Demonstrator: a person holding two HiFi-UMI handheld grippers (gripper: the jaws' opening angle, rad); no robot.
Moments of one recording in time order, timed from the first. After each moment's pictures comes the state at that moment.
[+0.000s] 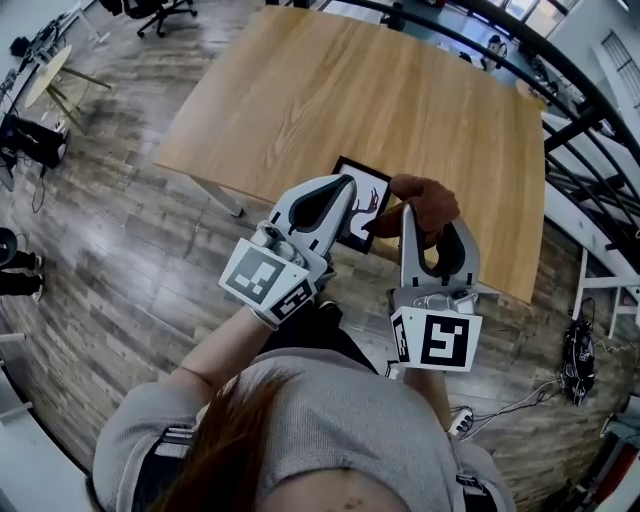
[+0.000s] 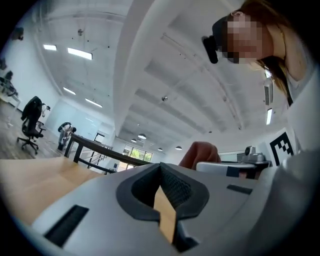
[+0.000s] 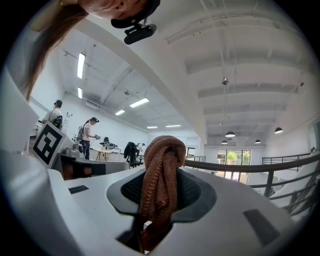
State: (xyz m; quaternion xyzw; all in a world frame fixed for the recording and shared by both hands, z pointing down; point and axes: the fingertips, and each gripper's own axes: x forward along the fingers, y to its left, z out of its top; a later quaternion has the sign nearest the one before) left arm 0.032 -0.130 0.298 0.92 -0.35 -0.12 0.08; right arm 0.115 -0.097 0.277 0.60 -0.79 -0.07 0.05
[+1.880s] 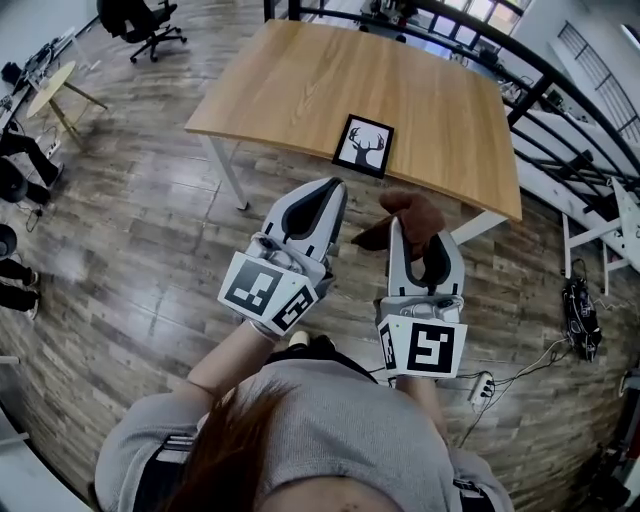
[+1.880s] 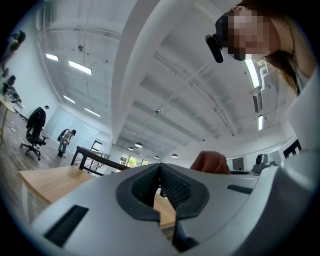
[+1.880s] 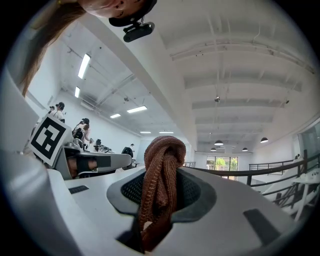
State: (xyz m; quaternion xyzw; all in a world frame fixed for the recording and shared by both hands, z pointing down) left arm -0.084 0.142 0.243 0.92 -0.34 -0.16 0.05; right arm -0.002 0.192 0.242 0.65 -0.75 -0.09 0.03
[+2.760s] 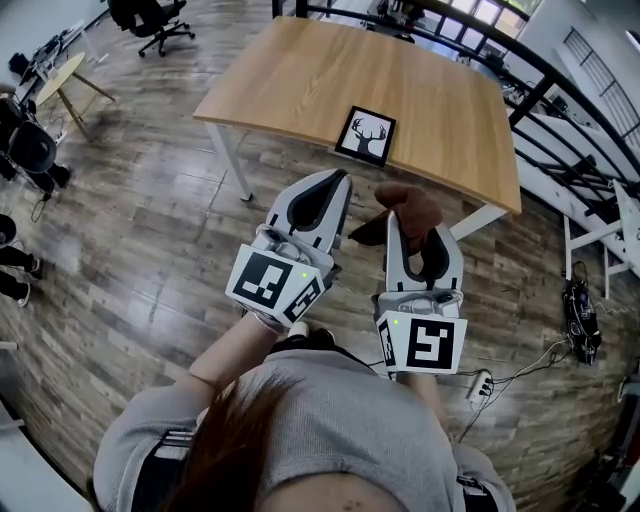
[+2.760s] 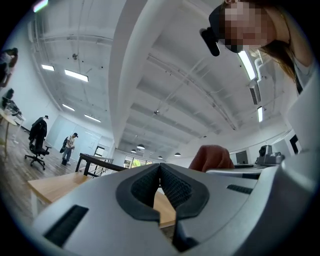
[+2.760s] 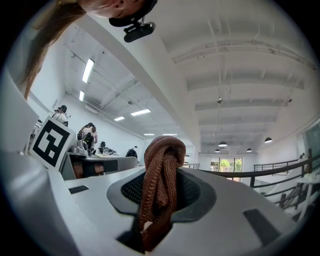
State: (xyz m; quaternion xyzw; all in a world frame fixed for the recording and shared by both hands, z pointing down) left arm -0.081 0.180 0.236 0.92 -0.37 -0.14 0.02; right arm -0.012 0.231 0.231 0.63 -0.77 -0.10 0.01
